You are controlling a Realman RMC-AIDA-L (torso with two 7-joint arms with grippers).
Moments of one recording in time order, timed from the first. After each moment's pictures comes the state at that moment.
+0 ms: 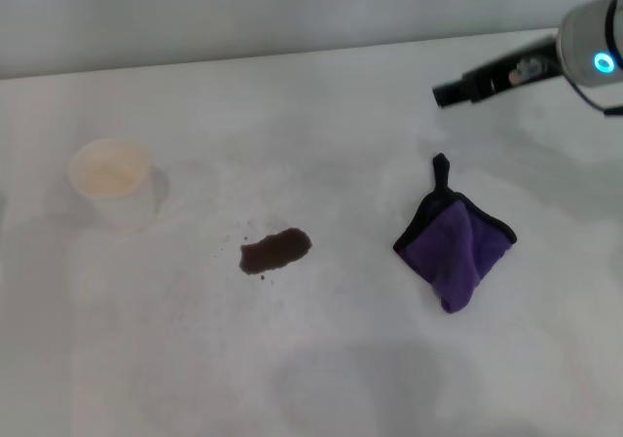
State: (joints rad) left arm -0.34 -2.08 2.82 0.18 -1.56 1.26 -0.37; right arm 0.43 2.01 -1.45 -1.53 0.49 1.22 -0.20
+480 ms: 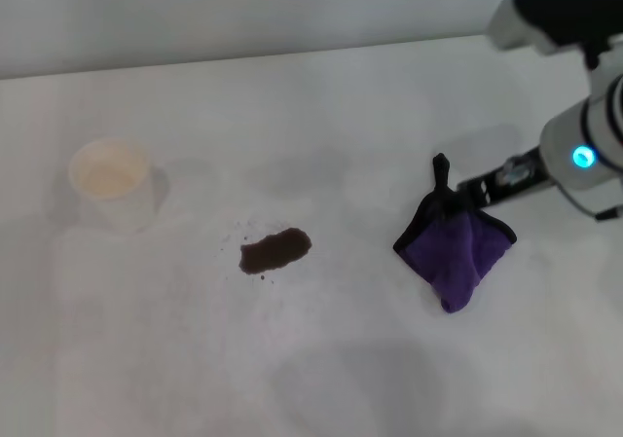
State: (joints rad) left arm -0.35 -2.08 2.82 0.11 -1.56 1.26 -0.41; right arm 0.39 2.01 -1.61 -1.51 0.48 1.40 0.07
